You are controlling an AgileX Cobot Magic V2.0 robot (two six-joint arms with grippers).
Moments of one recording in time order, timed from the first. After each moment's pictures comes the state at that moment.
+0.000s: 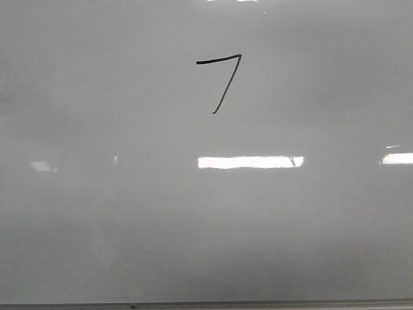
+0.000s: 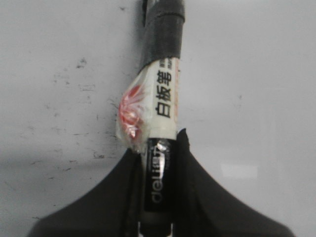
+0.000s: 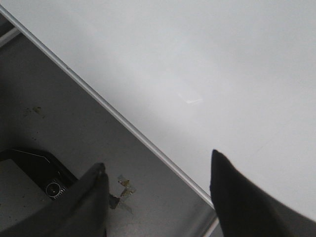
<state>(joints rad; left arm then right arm) -0.01 1.27 -0.63 -0.03 0.01 -0.03 0.51 0.86 -1.05 0.02 1.09 -0.22</state>
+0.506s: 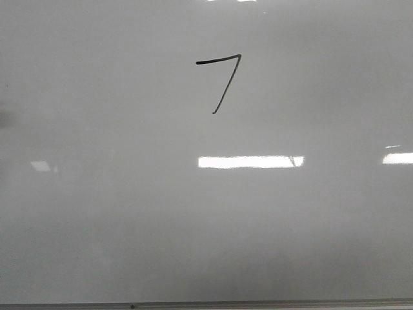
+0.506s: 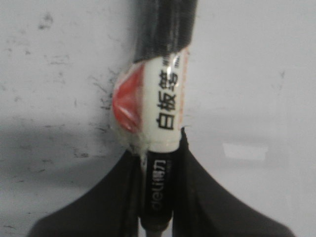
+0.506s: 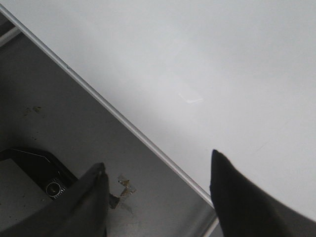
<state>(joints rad) -0.01 1.44 -0.66 -0.03 -0.04 -0.03 0.51 0.86 -1.05 0.02 1.09 -0.22</state>
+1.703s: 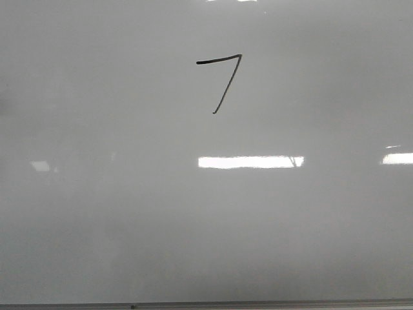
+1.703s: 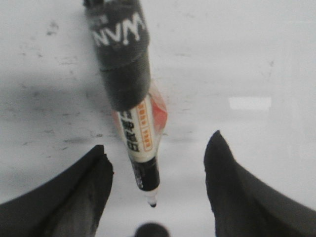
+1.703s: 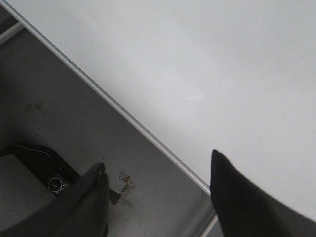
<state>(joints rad) -0.01 1.38 -0.85 0.02 0.41 -0.03 0.51 0.80 -1.05 0.02 1.14 -0.21</state>
